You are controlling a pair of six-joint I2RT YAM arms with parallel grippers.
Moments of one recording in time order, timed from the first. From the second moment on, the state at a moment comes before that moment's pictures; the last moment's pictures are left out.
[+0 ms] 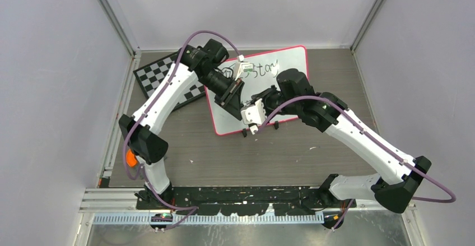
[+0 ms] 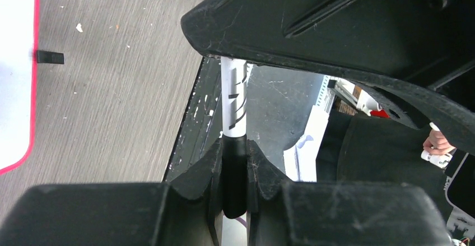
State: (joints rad) left arm -0.58 1.81 2.03 -1.49 0.91 0.18; right arm 0.79 1.23 1.36 -0.70 -0.29 -1.30
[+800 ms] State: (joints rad) left arm -0.42 1.66 1.88 -1.17 0.97 0.04; right arm 0.79 1.16 1.21 -0.66 -0.20 -1.20
